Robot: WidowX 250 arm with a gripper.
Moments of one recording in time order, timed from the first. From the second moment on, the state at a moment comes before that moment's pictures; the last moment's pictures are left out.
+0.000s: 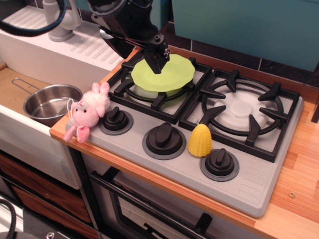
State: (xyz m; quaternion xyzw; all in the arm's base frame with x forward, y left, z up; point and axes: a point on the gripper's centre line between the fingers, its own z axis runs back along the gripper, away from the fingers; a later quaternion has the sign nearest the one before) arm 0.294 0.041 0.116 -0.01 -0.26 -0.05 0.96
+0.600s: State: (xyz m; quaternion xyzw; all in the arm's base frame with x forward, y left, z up) arm 0.292 0.026 0.104 -0.02 -0.25 -0.05 0.97
